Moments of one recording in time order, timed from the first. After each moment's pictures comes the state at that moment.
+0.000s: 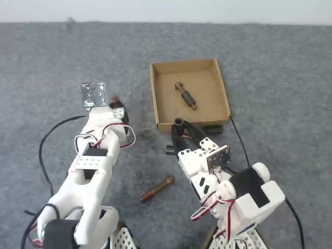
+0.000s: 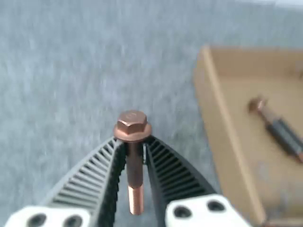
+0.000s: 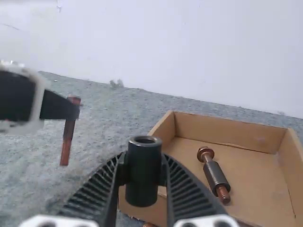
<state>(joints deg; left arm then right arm) -4.3 -23.8 73.4 -5.9 13.1 -32.3 8.4 93.8 -91.8 -2.0</state>
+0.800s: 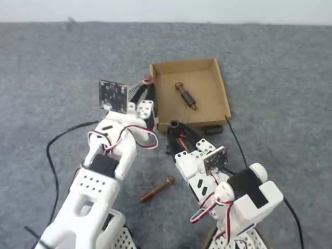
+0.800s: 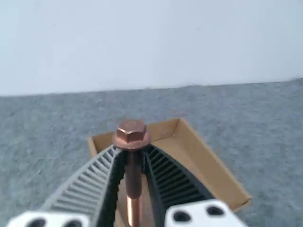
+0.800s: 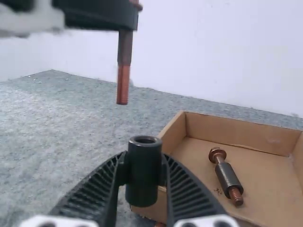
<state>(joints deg) 14.1 -51.5 67.7 12.7 13.1 -34.5 8.4 93.8 -91.8 -2.0</state>
